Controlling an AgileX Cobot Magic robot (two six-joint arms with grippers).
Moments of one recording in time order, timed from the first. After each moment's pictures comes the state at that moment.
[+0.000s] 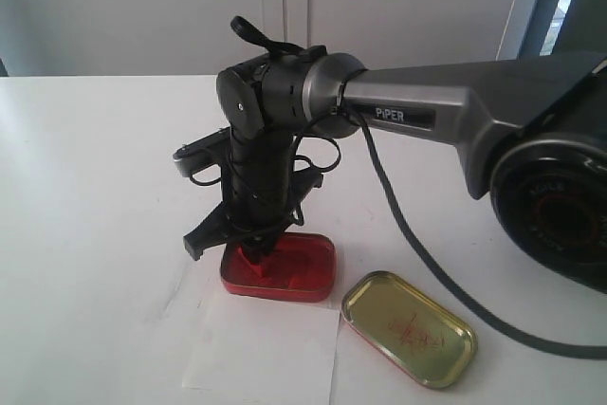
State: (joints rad) left arm -0.05 0.00 0.02 -0.15 0.49 0.18; right arm 0.77 2.26 -1.76 0.05 1.05 0.02
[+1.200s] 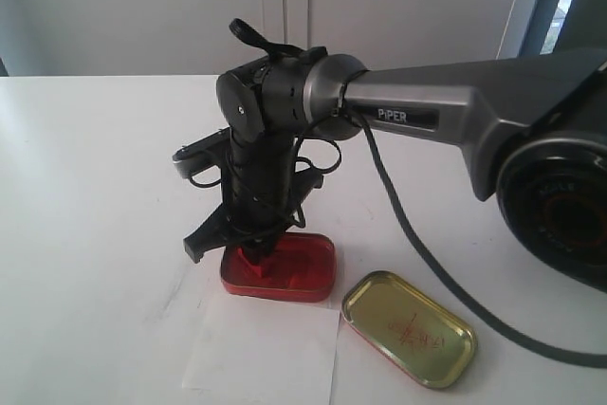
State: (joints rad) left arm -0.05 0.00 0.02 -0.15 0.49 0.18; right arm 0.77 2.22 -1.75 0.04 1.04 0.03
